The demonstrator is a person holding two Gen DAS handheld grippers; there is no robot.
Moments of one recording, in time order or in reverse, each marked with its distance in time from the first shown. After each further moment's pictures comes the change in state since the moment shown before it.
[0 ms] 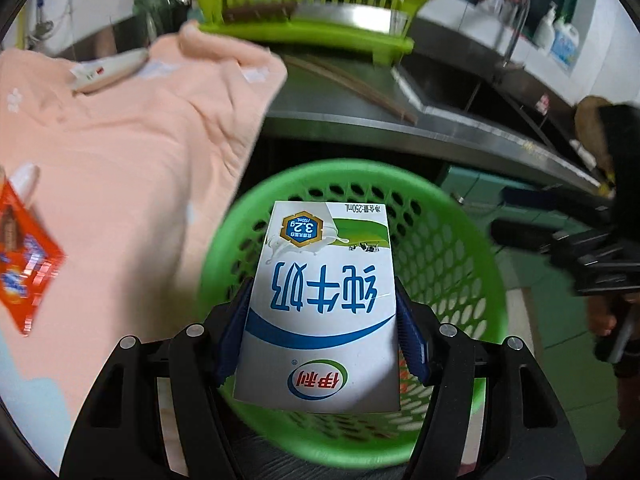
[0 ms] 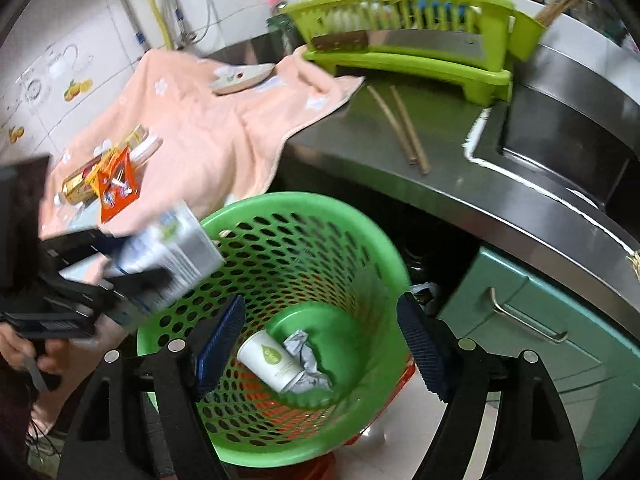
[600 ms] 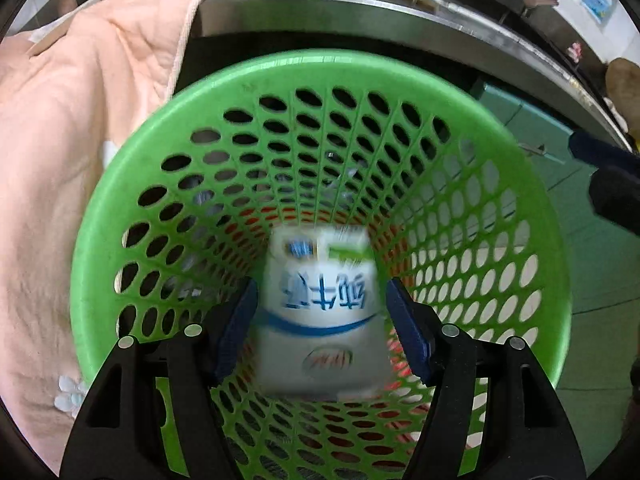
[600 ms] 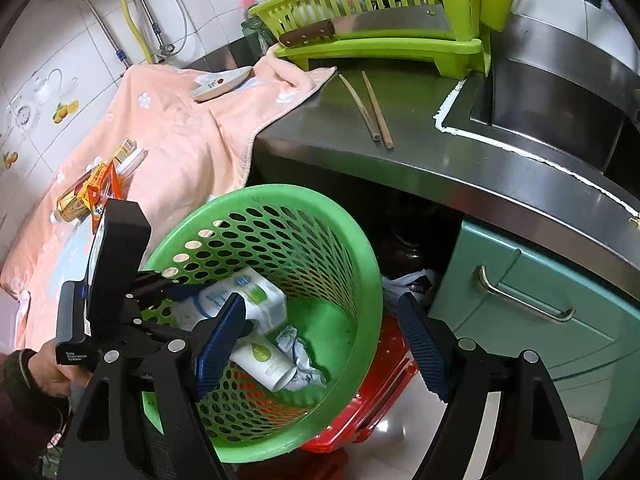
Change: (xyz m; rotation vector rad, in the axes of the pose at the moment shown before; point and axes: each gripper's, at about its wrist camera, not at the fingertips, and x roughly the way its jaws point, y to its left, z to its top) left arm 0.091 -0.029 -0.006 0.007 0.225 0.045; right arm 0.010 -0.023 -0.011 0.067 0.009 0.017
